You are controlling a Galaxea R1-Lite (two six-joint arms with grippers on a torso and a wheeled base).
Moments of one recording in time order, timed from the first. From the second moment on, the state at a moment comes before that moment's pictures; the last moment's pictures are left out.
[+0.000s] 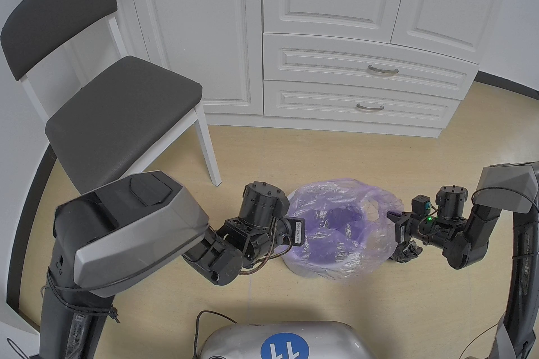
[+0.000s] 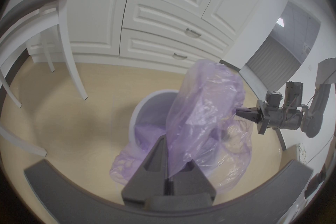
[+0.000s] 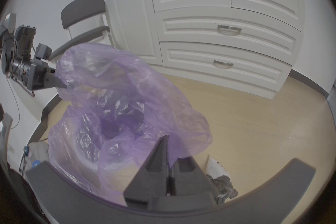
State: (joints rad) left arm -0.69 2.43 -1.22 -0.75 0.08 -0.32; right arm 0.05 2.39 -0.68 -1.32 0.32 -0.22
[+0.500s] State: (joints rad) left arm -0.66 2.41 -1.19 -0.60 0.07 -0.31; right arm 0.07 2.45 -0.63 -1.31 0.32 -0.35
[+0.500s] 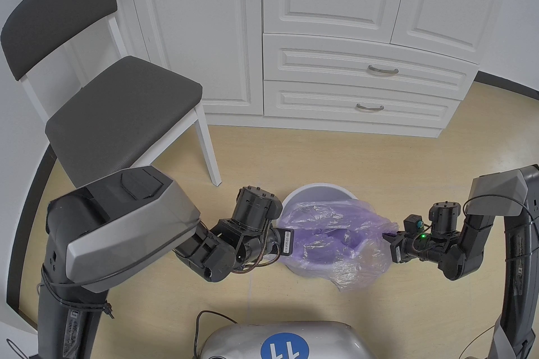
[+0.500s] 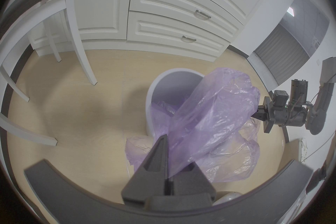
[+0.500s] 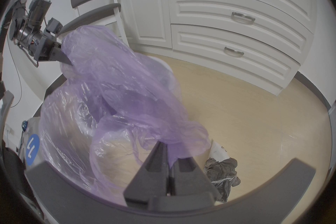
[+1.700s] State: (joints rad) left arm -0.62 2.43 -1.35 -0.55 0.08 -0.33; right arm 0.08 2.48 -0.73 -1.33 0.23 -0.34
